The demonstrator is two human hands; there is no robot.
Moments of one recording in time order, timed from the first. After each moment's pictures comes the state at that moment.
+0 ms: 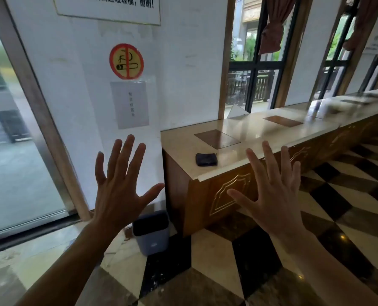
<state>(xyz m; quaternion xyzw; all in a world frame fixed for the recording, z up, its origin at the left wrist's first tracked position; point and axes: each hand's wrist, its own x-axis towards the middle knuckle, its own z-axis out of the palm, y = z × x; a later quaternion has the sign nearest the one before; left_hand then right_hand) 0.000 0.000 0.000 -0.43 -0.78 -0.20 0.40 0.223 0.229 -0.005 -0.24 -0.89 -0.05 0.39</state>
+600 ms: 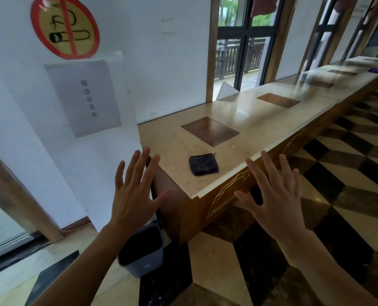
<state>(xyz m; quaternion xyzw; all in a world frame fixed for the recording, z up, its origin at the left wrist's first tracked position) -0.257 0.214 -0.069 -0.51 -0.80 -0.19 0.26 0.003 0.400 -0.067 -0.31 -0.89 -0.04 0.33</state>
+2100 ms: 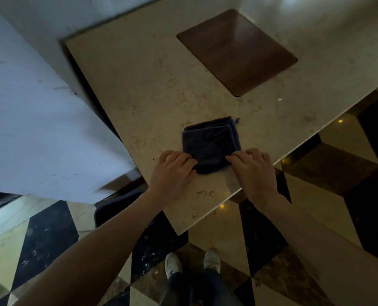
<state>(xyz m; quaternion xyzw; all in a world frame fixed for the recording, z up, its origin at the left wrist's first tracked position) -0.439 0.570 -0.340 -0.61 -0.78 -0.13 0.05 -0.264 0.732 -0.336 -0.24 -0.97 0.00 0.10</state>
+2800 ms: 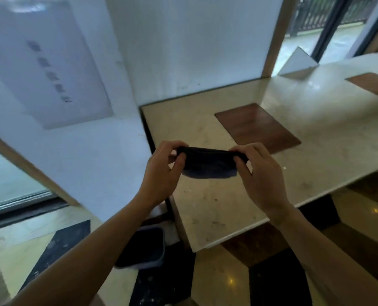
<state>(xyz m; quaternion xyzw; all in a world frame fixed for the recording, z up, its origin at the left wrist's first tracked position) -0.427 0.497 -0.111 -0.36 -0.76 -0.53 0.03 -0.291 0.681 -0.115 -0.12 -0.90 0.23 0.35</state>
